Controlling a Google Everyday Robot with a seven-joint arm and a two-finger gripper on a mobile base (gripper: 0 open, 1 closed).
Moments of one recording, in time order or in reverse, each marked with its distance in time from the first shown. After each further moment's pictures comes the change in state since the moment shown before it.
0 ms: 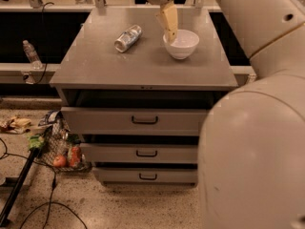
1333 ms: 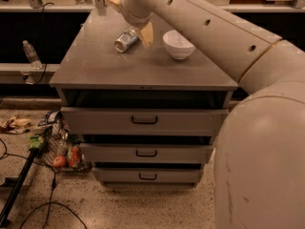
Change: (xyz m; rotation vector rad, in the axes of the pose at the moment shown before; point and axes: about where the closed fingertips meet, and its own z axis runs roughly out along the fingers) arm 0.033 -0.085 0.096 0.318 0.288 -0.136
